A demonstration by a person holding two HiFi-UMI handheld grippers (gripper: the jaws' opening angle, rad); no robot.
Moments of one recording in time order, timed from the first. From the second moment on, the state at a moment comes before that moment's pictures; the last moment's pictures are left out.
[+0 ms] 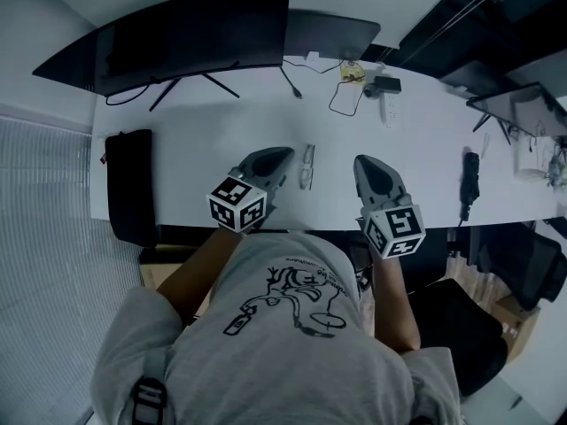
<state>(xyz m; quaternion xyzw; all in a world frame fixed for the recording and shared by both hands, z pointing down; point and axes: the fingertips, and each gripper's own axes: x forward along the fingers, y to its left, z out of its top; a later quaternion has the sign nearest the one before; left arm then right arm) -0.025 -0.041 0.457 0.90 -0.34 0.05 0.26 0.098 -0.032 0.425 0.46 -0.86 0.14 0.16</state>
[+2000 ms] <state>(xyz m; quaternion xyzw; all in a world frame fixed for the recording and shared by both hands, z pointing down) -0.062 -0.018 0.268 0.91 -0.41 -0.01 0.09 0.057 0.000 0.265 0.45 -0.88 0.02 0.14</state>
